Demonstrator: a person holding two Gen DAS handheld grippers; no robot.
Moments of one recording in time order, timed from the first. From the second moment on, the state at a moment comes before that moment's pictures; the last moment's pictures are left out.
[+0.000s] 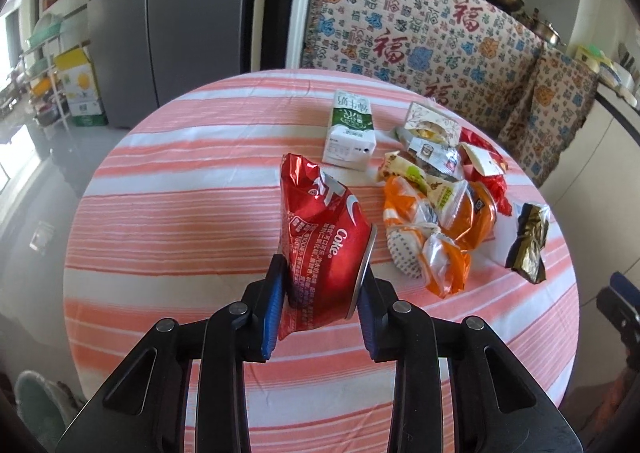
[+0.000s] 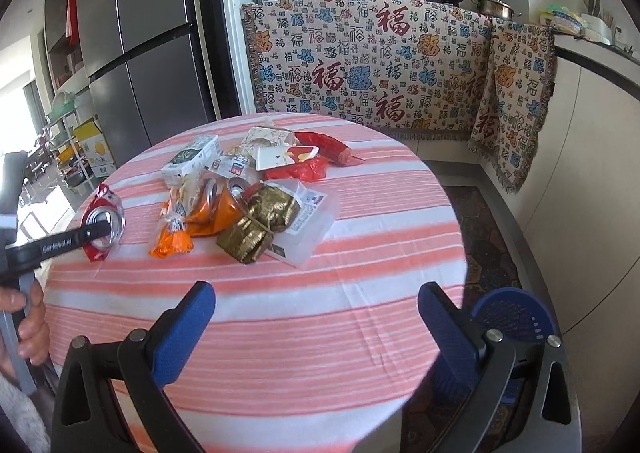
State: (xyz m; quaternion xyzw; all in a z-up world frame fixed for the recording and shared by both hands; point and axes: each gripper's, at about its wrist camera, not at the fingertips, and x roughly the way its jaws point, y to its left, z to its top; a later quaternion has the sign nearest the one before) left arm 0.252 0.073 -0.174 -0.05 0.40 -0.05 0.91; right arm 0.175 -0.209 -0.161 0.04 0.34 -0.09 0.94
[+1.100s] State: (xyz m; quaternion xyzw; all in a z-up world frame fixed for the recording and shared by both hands) left arm 0.207 0.028 -0.140 -0.02 0.36 -0.10 0.93; right arm 0.202 -0.189 -0.149 0.00 0.38 -0.05 0.92
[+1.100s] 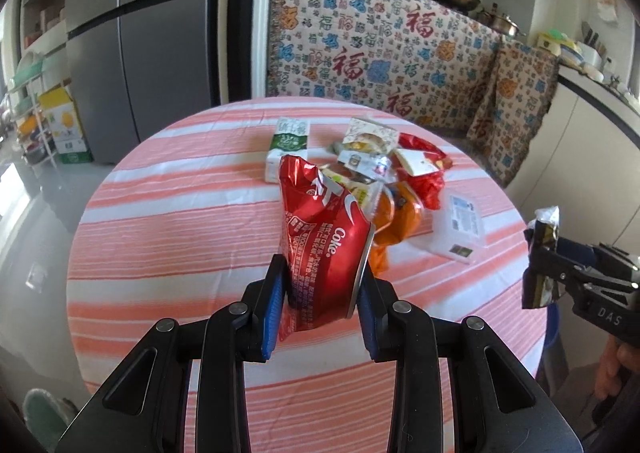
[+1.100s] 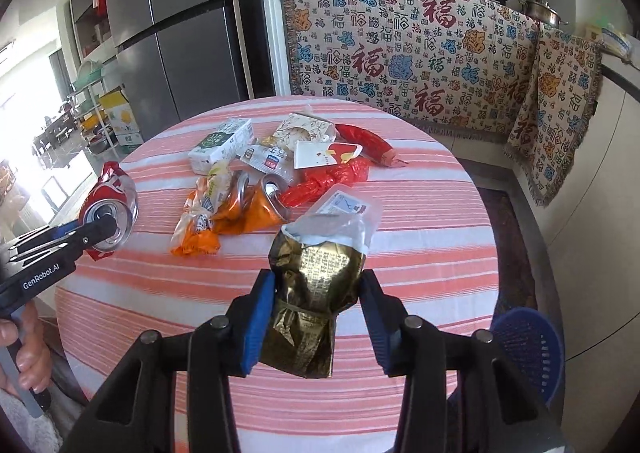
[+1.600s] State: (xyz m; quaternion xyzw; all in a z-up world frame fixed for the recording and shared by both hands) left arm 0.190 -0.024 -0.130 -0.02 0.37 -0.14 0.92; right arm 0.175 -0.226 -0.134 0.01 0.36 -0.06 0.93
